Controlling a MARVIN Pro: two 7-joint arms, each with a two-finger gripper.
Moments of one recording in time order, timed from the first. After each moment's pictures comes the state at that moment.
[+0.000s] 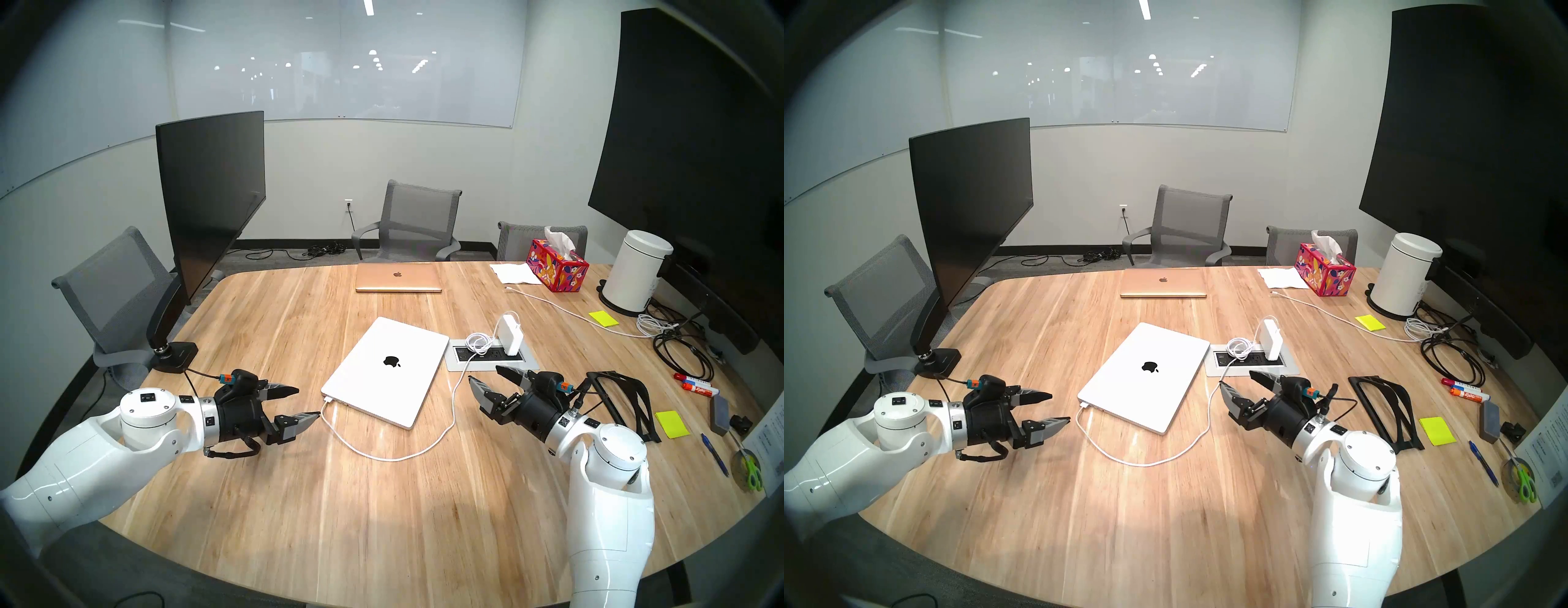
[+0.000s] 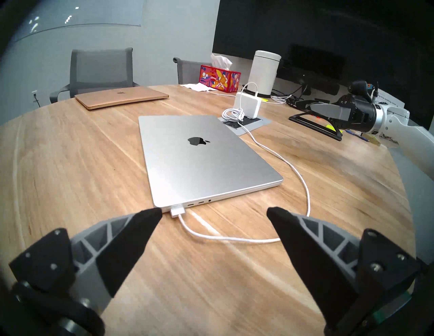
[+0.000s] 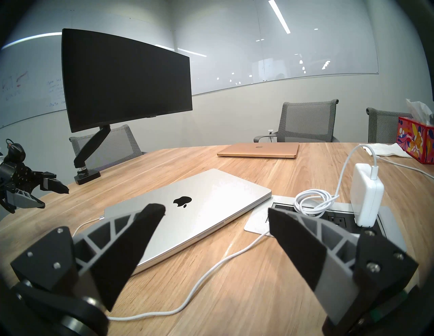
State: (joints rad) left arm 1.64 -0.54 -1.24 -1.75 -0.85 0.20 -0.52; right arm -1.68 -1.63 1.95 -1.75 -0.04 0.21 0.96
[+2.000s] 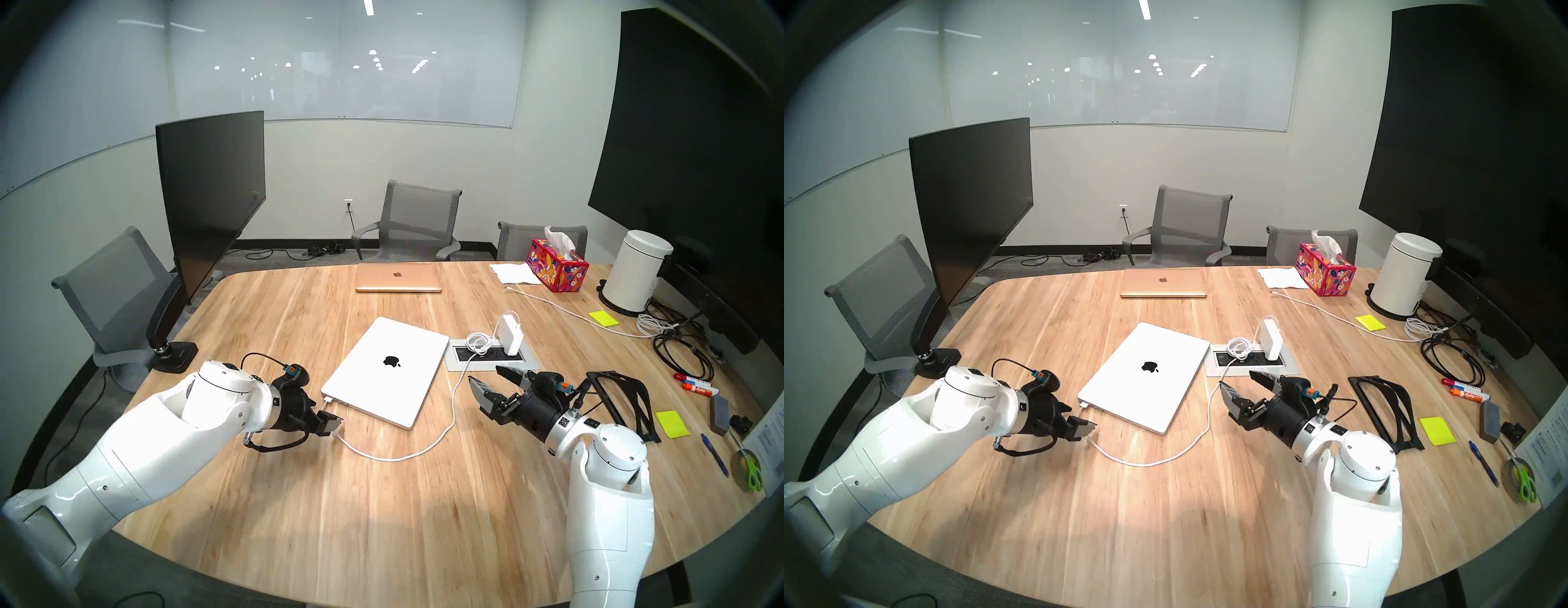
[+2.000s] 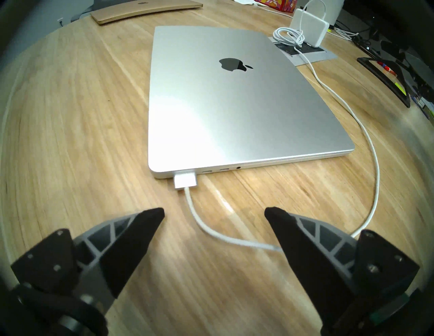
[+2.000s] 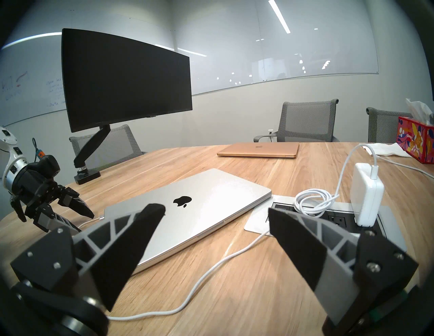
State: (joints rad) left arm 1.36 -0.74 -1.04 -1.73 -0.79 0.76 -0.19; right arm -1.68 -1.63 1.95 -1.75 -0.04 0.21 0.96
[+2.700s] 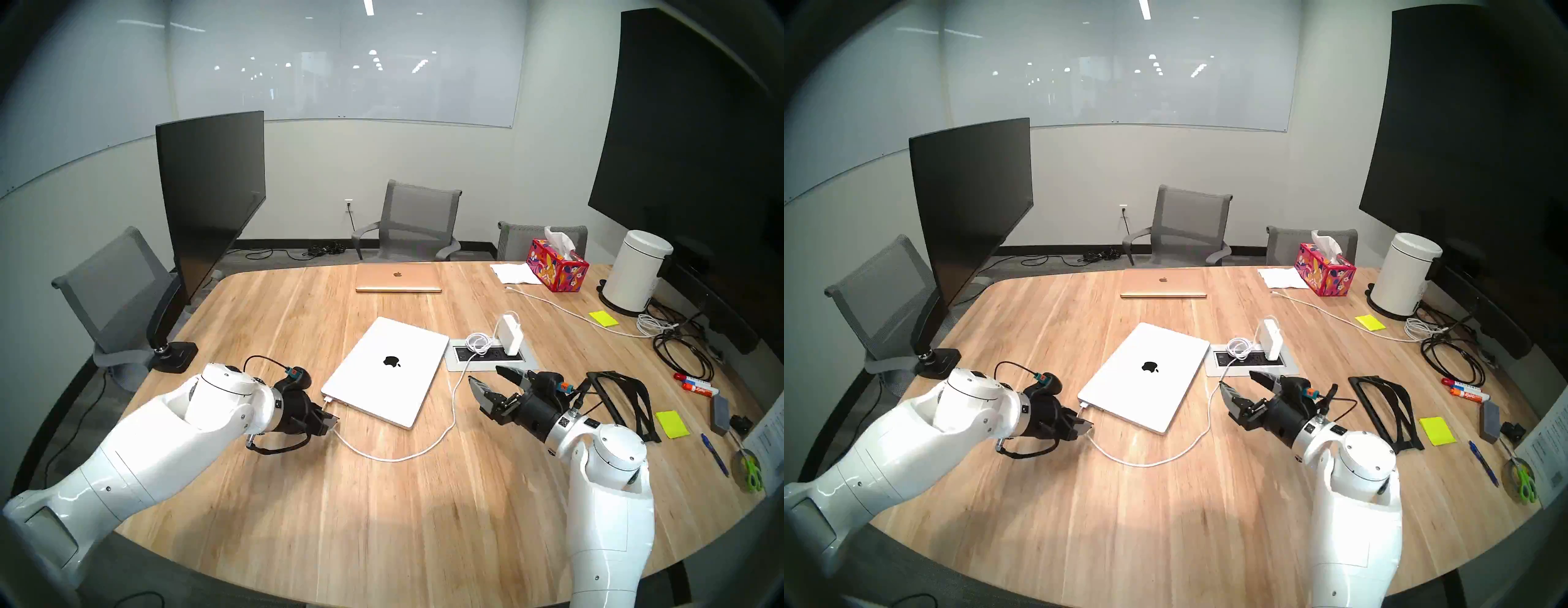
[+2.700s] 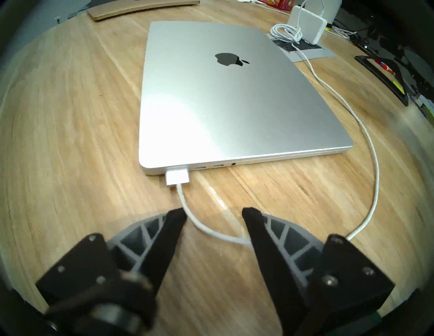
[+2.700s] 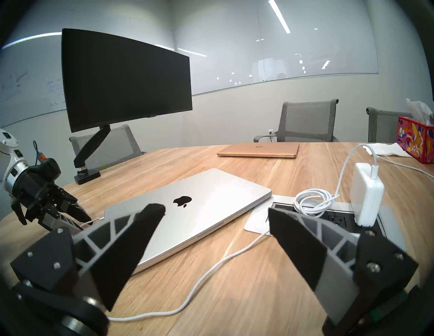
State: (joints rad) left arm 1.35 -0.75 -1.02 -1.71 -0.78 0.75 -0.20; right arm -1.68 -1.63 1.95 -1.75 -0.04 0.21 0.96
